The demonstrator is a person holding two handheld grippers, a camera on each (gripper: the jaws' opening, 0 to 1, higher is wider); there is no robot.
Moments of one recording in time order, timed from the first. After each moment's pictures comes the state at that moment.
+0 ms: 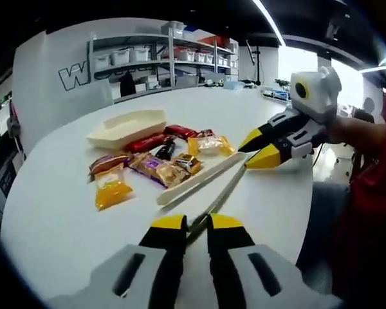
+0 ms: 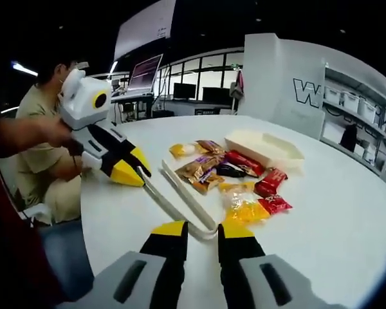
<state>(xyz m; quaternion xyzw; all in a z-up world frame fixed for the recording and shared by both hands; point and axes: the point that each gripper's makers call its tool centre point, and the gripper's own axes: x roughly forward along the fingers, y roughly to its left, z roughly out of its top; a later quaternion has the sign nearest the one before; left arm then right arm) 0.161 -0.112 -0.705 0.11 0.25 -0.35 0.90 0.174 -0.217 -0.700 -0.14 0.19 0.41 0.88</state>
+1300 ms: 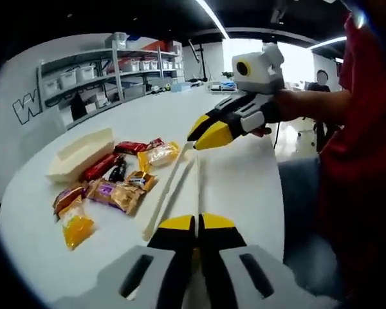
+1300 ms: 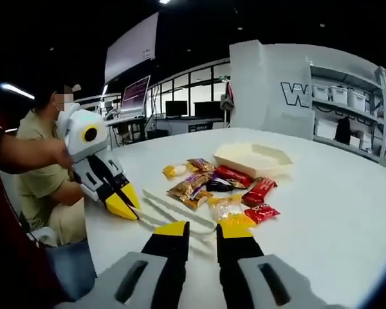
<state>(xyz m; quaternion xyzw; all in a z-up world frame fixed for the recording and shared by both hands) 0.141 -0.147 -0.705 0.17 0.21 -0.50 0.82 0.181 -0.229 -0.677 -0.07 0.16 0.41 0.90</state>
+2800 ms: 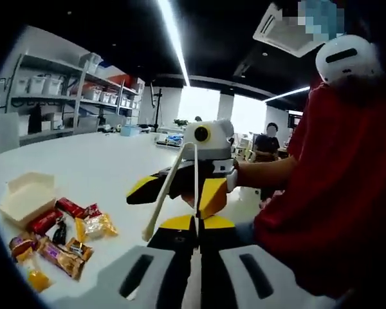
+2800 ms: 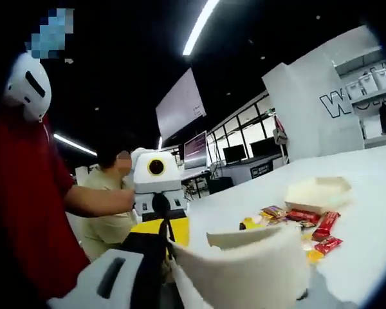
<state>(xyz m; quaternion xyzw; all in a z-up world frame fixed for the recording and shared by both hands) 0.075 -0.219 -0.603 0.00 0.13 -0.68 0.72 0.106 -0.191 -0.589 0.12 0.06 0.60 0.79</state>
